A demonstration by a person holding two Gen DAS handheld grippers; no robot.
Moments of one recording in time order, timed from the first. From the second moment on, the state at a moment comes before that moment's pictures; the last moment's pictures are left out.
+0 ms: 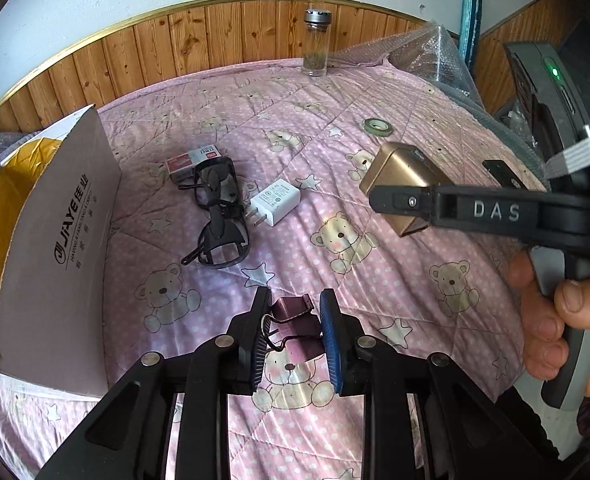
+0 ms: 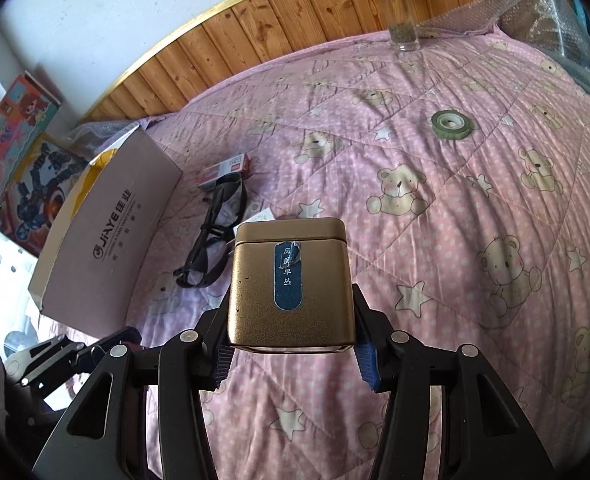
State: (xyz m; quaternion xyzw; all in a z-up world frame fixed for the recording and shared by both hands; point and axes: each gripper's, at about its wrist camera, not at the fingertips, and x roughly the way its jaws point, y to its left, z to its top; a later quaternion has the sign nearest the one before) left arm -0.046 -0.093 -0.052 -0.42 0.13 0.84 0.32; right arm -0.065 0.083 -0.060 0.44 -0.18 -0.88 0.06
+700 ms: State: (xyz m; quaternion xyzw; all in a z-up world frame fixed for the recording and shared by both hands) left arm -0.035 -0.179 -0.003 -0.38 0.00 0.87 0.32; right arm -0.015 -0.033 -0.017 0.44 -0.07 -0.89 0.11
